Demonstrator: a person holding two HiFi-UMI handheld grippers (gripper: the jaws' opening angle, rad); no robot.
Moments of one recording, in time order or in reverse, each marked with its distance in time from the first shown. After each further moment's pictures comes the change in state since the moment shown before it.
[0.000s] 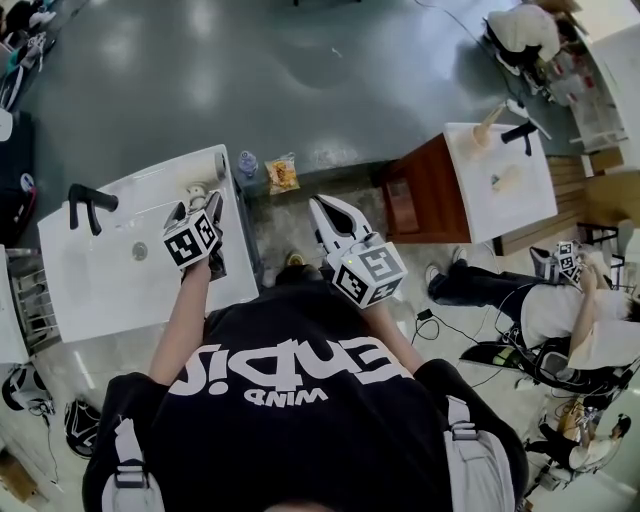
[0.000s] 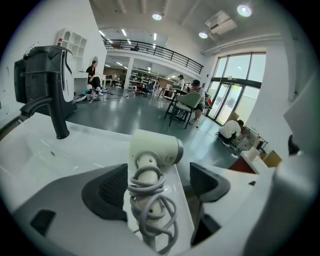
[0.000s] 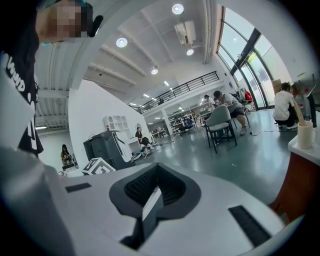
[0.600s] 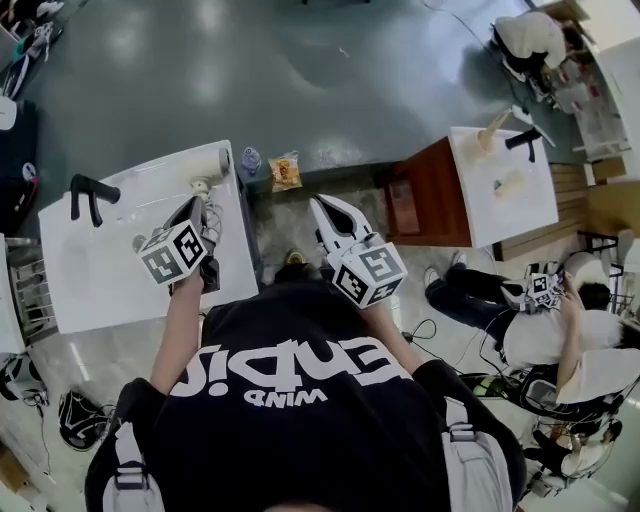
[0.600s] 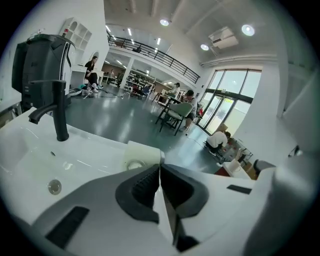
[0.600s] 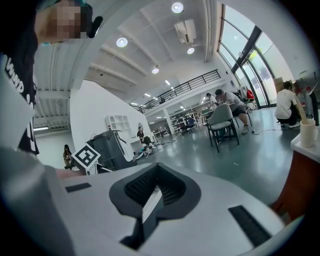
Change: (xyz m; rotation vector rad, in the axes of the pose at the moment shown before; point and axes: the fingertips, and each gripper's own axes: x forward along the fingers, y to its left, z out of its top) left arm -0.058 -0.021 0.028 -0.064 -0.046 -0.130; right arm 0.004 0.004 -0.003 0.004 0.010 0.020
